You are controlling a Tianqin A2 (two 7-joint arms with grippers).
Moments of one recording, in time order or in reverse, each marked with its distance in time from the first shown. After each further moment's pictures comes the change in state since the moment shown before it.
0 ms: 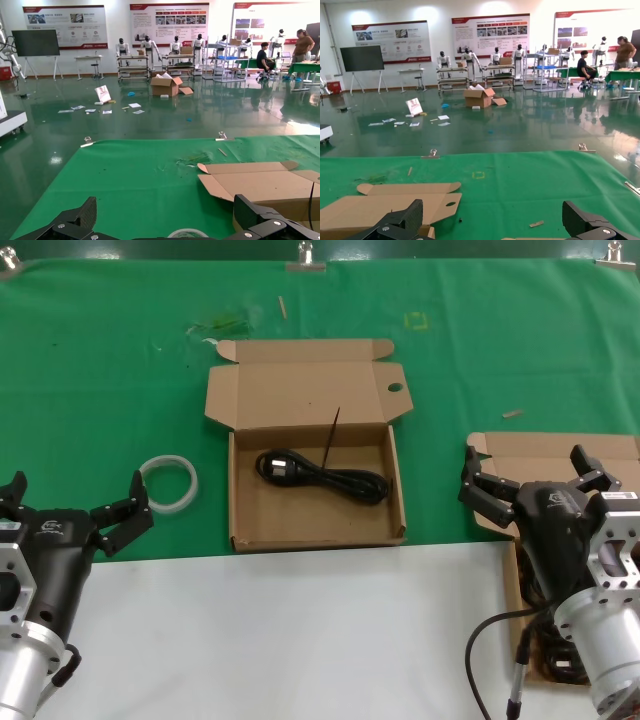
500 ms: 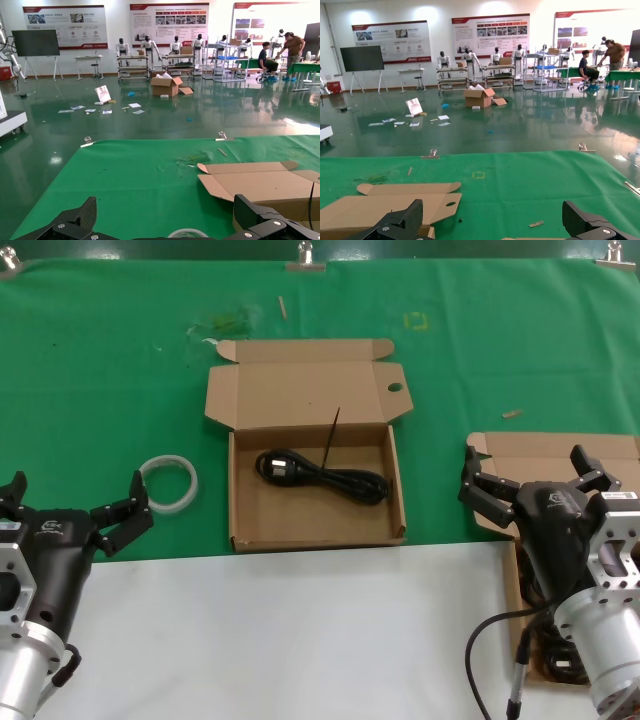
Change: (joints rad) left arm 0.000 0.000 0.000 0.000 0.000 0.000 0.000; right arm 0.000 0.000 0.000 0.000 0.000 0.000 0.000
